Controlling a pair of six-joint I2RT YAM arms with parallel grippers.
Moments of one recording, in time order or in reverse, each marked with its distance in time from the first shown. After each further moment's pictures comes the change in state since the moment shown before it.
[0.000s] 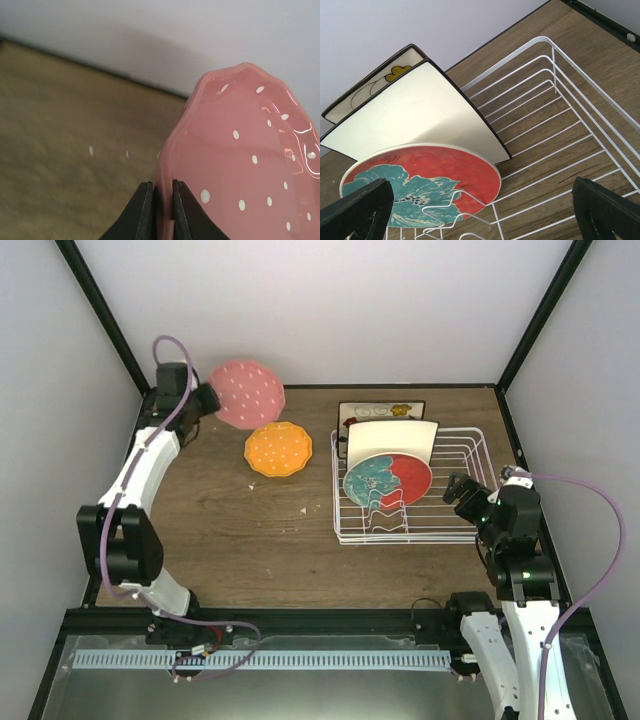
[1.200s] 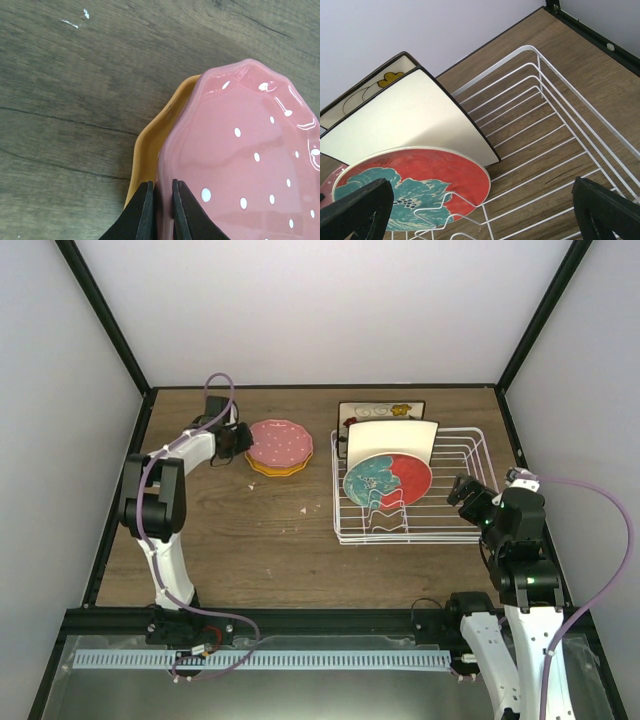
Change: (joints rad) left arm -0.080 0.384 -0.101 0.021 0.157 -0.132; right arm 0.000 -0.017 0.037 -0.055 0.048 -0.013
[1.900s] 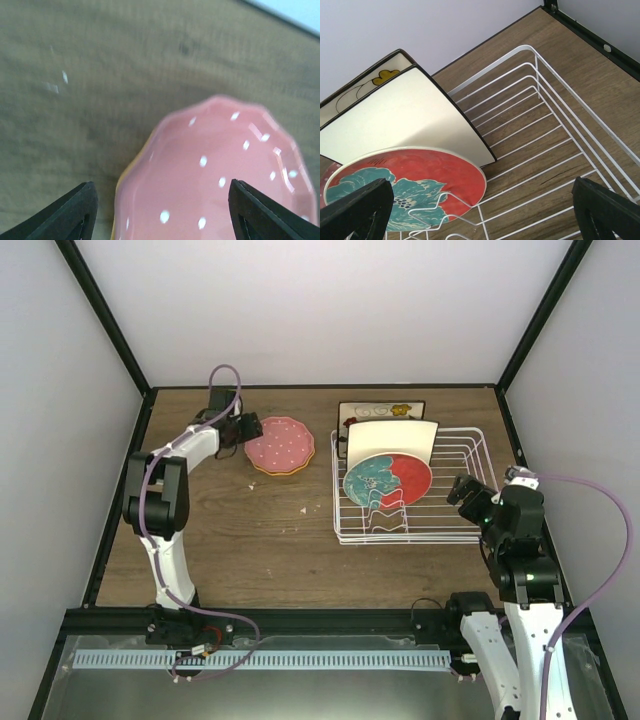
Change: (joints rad) left arm -0.018 0.031 0.050 0.055 -0.024 0.035; right arm 0.000 0.015 0.004 0.000 0.010 -0.022
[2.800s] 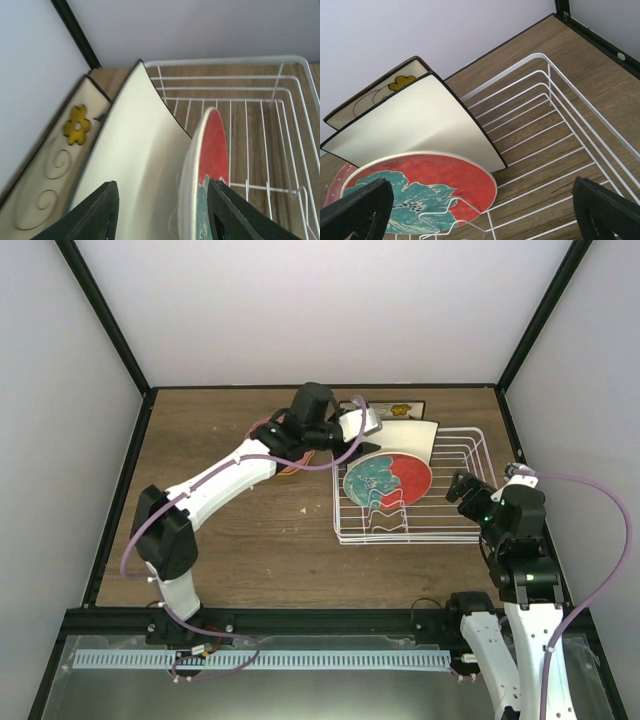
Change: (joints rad) left arm -0.575 -0.228 0.201 -0.008 0.320 0.898; right arm 0.000 0.003 -0.002 0.046 -0.029 -0.008
